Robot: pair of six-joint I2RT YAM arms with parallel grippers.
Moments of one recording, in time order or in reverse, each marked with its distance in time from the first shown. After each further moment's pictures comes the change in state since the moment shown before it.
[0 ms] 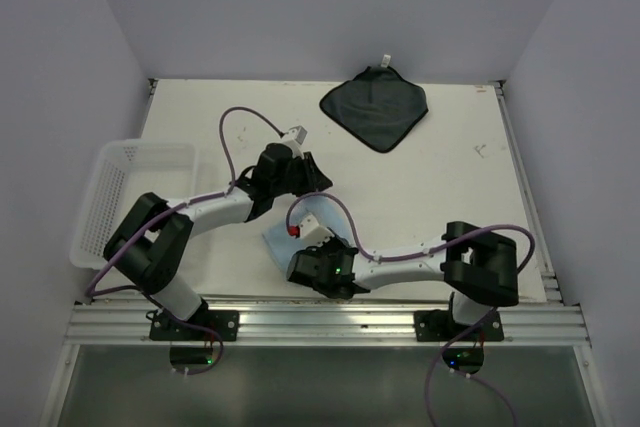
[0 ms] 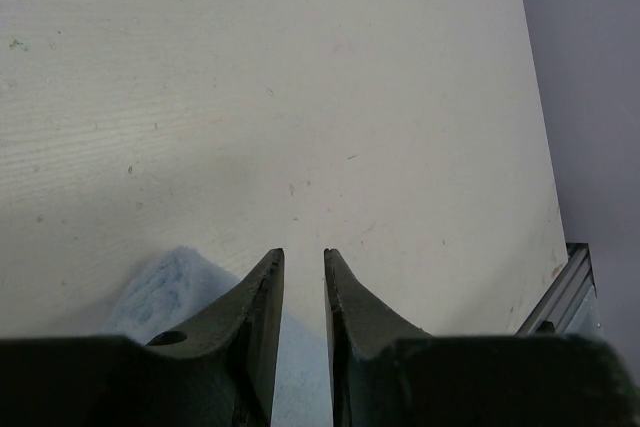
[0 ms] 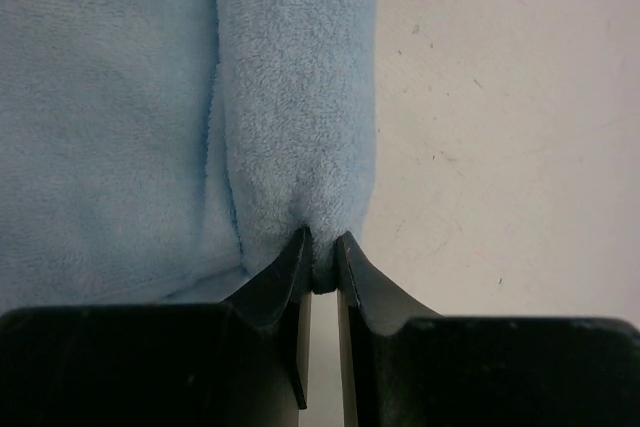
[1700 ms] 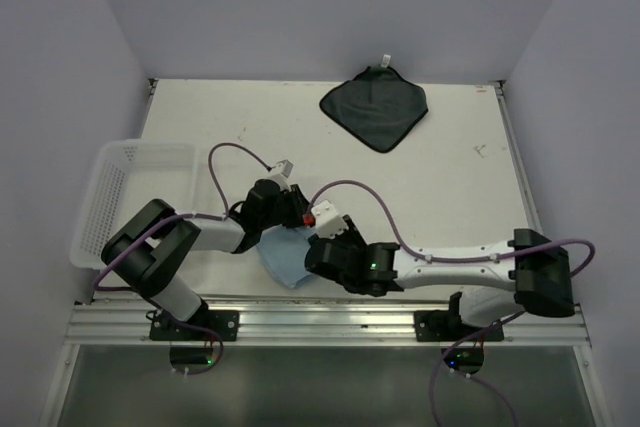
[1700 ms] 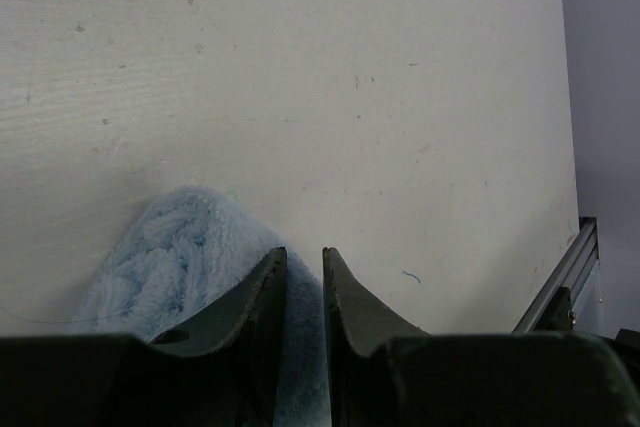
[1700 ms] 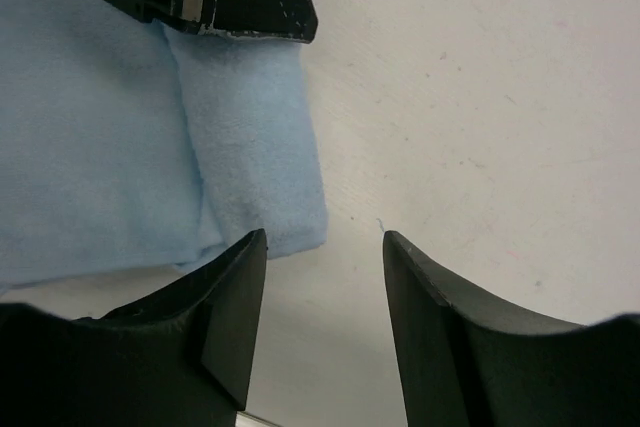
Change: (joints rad) left arm -0.025 -0.018 -0.342 0.308 -0.008 -0.095; right arm 0.051 -0.180 0.041 -0.074 -0.066 0.025
